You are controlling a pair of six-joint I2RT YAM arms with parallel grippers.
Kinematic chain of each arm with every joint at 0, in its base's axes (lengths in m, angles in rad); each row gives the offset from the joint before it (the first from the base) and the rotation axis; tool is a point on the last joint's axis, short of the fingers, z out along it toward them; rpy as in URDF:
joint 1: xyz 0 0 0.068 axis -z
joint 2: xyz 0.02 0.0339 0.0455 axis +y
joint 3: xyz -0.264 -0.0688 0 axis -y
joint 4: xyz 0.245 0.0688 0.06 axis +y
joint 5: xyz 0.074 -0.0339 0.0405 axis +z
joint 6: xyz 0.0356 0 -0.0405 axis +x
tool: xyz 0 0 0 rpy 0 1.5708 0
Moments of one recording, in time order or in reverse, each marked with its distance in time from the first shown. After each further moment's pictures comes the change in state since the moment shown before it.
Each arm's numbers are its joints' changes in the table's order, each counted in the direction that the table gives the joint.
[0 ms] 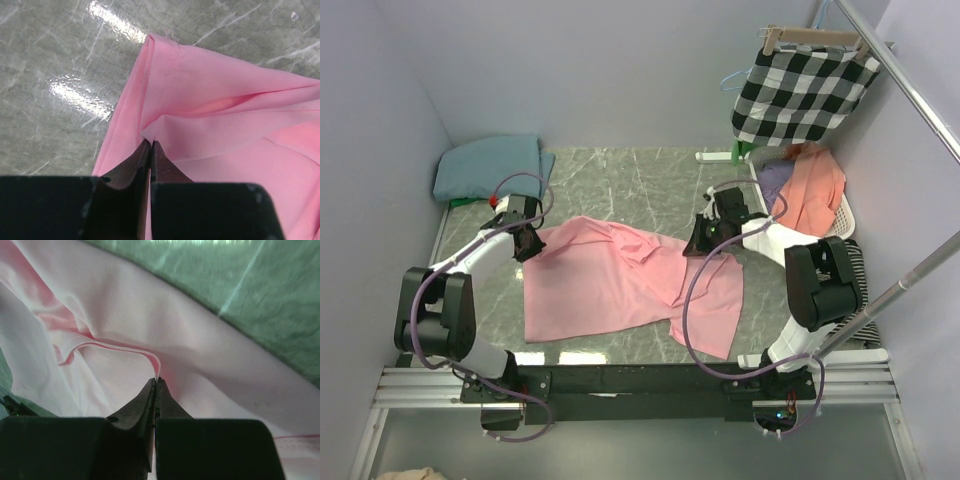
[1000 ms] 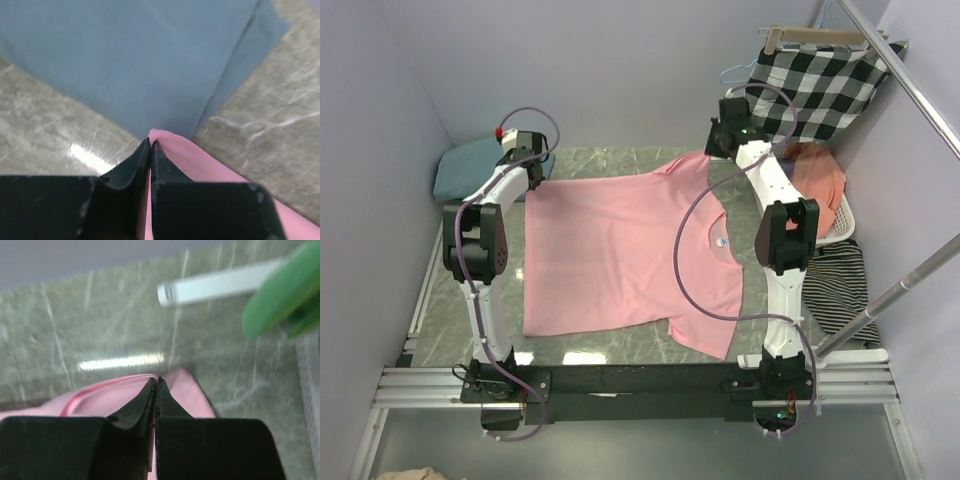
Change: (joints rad) left arm -0.061 0.615 0.794 -0.009 0.200 0.146; right arm 0.092 0.550 1.160 0.319 -0.510 -0.108
